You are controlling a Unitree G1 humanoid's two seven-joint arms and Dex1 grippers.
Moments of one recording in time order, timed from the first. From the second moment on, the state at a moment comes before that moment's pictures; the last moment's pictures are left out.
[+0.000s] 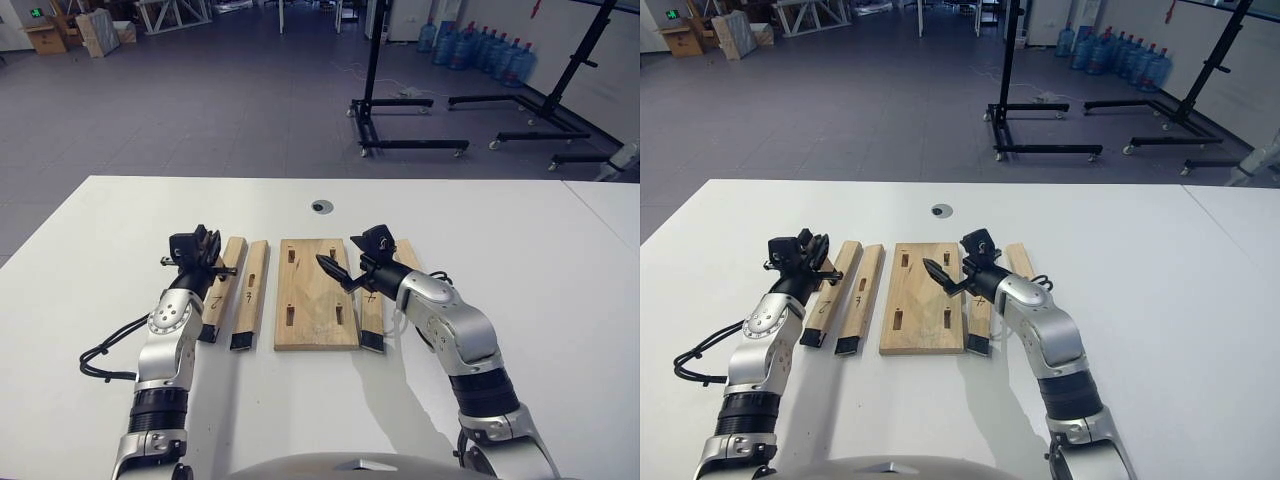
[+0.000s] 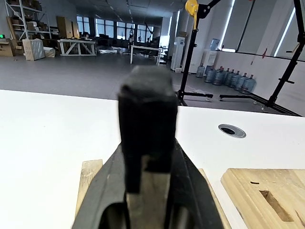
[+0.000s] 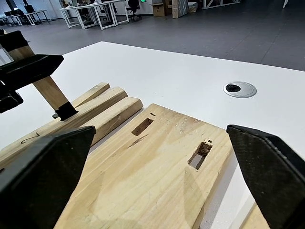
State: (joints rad) left arm -0.14 0.17 0.14 0.08 -0.21 0.10 -0.16; right arm -0.27 -0.19 0.14 -0.17 0.29 0.65 0.40
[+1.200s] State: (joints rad) left arm -0.15 0.20 0.11 -0.21 -0.18 0.28 -0.17; right arm -0.27 -0.18 0.16 -0.16 0.29 0.65 0.40
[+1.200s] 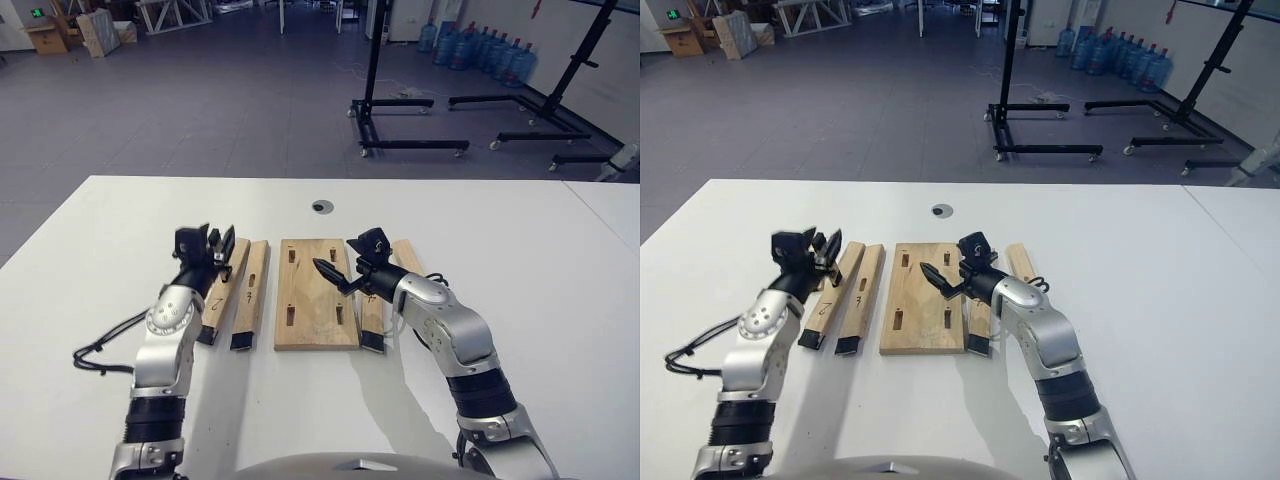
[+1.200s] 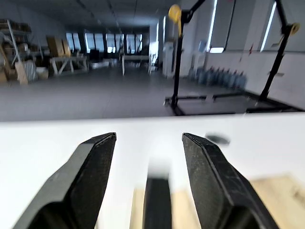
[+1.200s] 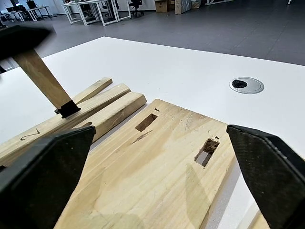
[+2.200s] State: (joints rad) left arm -0.41 0.29 0.09 -0.11 -0.18 0.57 -0.09; right arm -0.25 -0.17 0.14 -0.15 0.27 0.63 0.40
